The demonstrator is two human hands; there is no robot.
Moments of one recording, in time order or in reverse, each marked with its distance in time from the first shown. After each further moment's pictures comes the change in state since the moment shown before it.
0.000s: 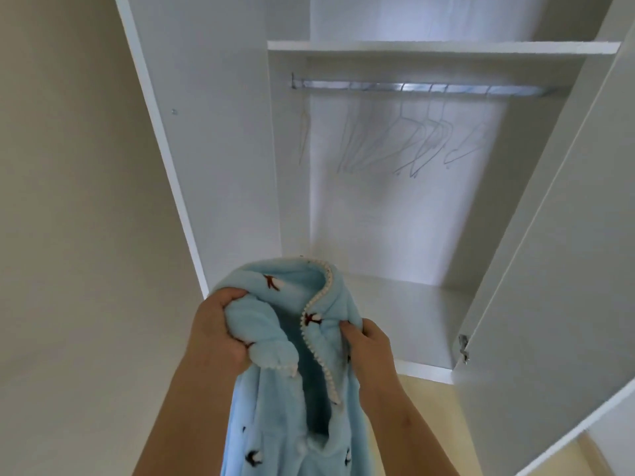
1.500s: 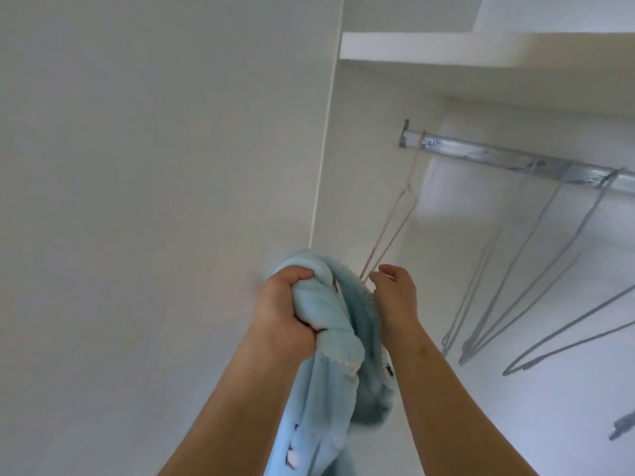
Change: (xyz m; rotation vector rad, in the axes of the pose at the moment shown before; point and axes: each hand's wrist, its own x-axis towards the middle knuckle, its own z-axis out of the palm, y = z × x) left_hand 0.444 0.167 0.227 -0.176 0.084 0.146; right_hand 0.567 -0.228 0.199 -0.152 -0.254 -0.266
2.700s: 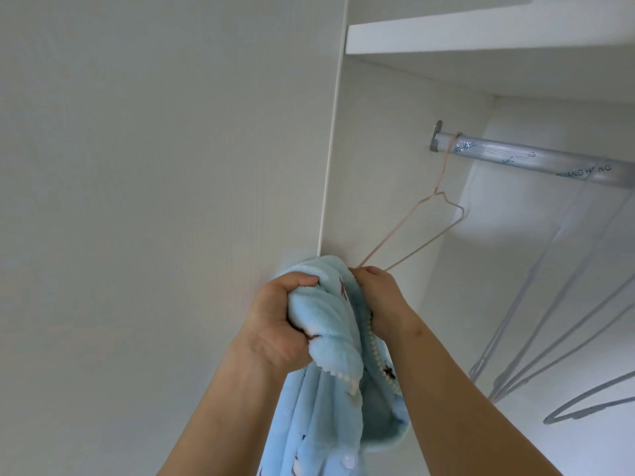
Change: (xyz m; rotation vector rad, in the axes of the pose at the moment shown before) left_hand 0.013 0.006 -0.003 -0.078 0.018 -0.102; right_hand 0.047 -0.001 0.037 0.077 -0.414 0.096
